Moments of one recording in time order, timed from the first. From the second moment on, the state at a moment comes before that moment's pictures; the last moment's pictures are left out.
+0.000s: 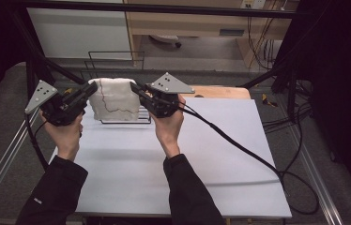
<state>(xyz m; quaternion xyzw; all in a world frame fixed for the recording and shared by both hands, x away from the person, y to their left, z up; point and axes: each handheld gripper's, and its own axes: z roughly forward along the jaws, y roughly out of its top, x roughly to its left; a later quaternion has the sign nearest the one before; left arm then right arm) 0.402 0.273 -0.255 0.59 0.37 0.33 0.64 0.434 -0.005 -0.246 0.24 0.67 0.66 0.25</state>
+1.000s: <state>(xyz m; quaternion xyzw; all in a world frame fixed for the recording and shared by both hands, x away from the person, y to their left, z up) 0.428 0.275 -0.212 0.58 0.36 0.36 0.64 0.458 0.006 -0.205 0.24 0.65 0.66 0.28</state>
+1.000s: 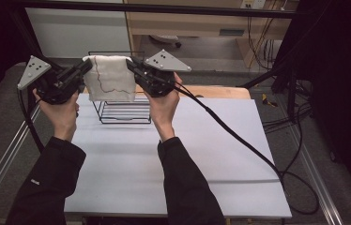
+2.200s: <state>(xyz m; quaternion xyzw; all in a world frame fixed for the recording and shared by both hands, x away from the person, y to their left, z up) 0.464 0.283 -0.182 0.55 0.36 0.38 0.65 0.494 0.022 -0.171 0.24 0.63 0.67 0.31</state>
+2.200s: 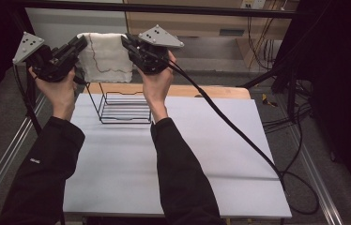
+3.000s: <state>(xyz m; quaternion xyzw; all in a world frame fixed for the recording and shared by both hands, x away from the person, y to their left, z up) 0.496 0.280 -0.166 0.56 0.37 0.38 0.64 0.522 0.025 -0.160 0.26 0.63 0.66 0.31</state>
